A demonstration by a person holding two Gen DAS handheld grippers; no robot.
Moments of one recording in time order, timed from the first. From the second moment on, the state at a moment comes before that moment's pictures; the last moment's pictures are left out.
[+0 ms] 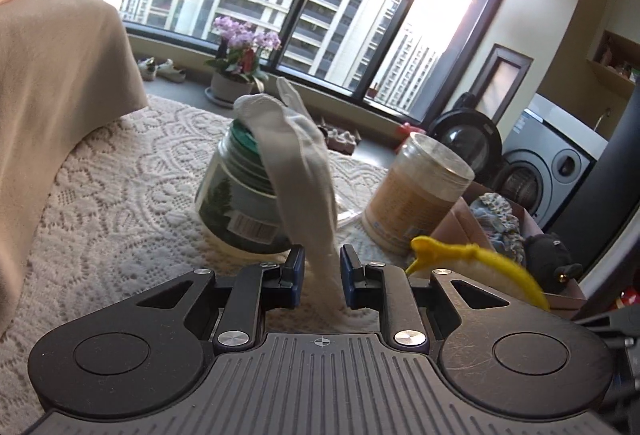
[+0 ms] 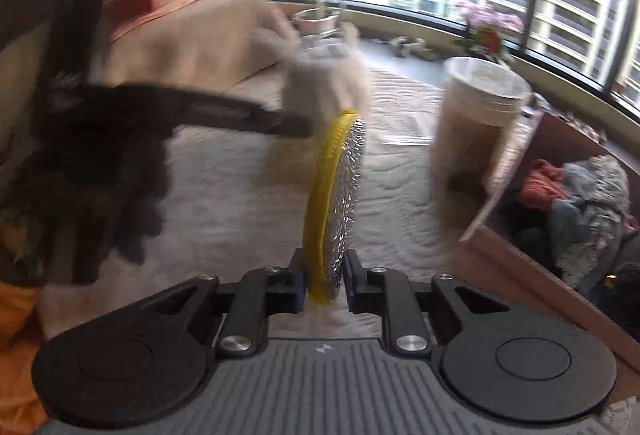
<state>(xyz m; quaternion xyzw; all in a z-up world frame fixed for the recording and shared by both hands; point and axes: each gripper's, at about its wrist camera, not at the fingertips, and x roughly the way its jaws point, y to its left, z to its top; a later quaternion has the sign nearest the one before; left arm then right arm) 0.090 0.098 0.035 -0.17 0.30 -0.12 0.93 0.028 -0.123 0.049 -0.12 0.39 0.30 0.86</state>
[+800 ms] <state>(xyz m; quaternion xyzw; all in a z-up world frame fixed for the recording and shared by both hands) 0.067 0.154 0.036 -0.17 0.31 -0.10 0.93 0.145 -0.039 0.032 -0.15 0.36 0.30 0.87</state>
